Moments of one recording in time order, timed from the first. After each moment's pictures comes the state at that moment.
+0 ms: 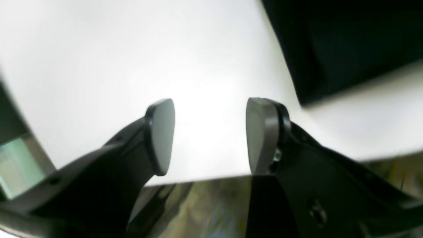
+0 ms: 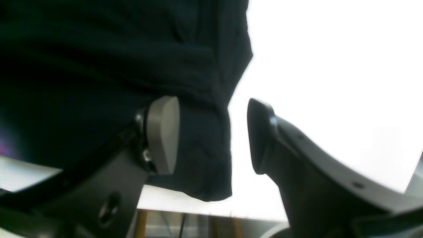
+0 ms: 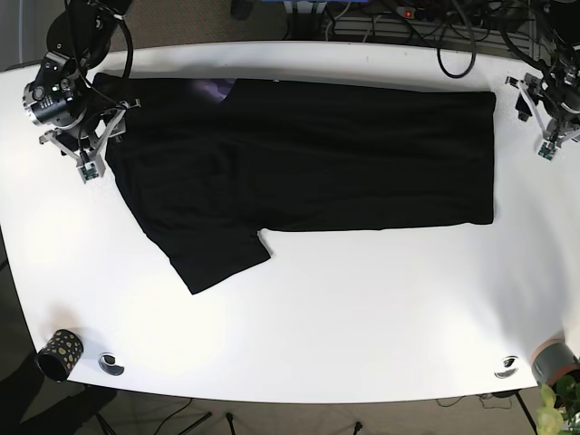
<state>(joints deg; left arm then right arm) 21.3 -22.3 -34.2 107.4 -17.0 -40.1 63.4 -9.6 12.6 33.8 110.5 16.6 40.1 -74.3</state>
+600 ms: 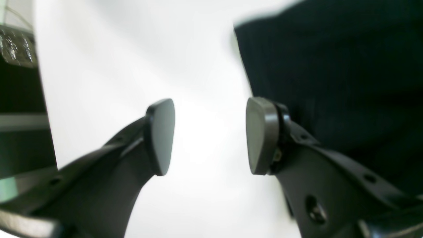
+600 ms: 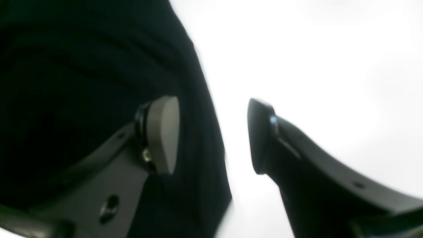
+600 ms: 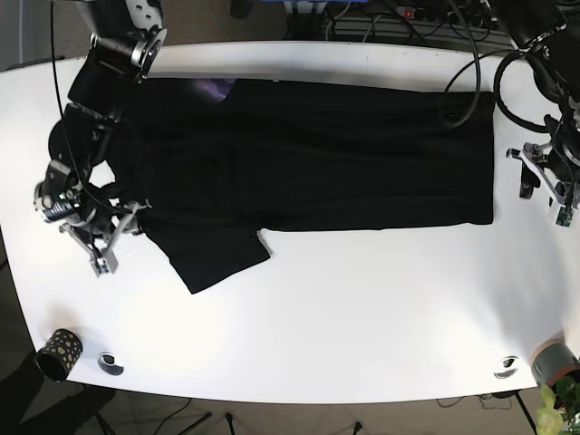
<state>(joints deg) 1.3 -16.9 -36.4 107.3 -19.8 -40.1 66.2 18.1 14.0 26.4 79.9 7.2 40.0 -61.8</state>
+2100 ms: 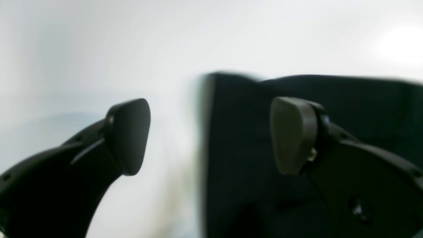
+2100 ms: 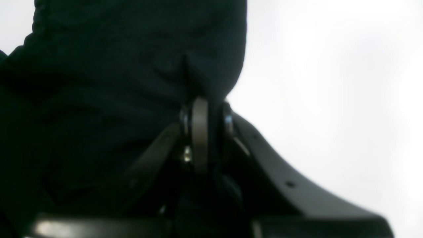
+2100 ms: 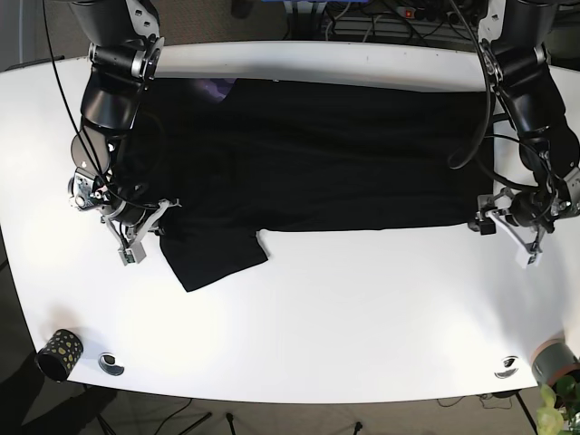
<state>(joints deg) -21.3 -19.2 -23.2 60.8 -20.6 -27.7 60.8 20.2 14.1 20.9 55.4 7.3 39.9 -38.7</state>
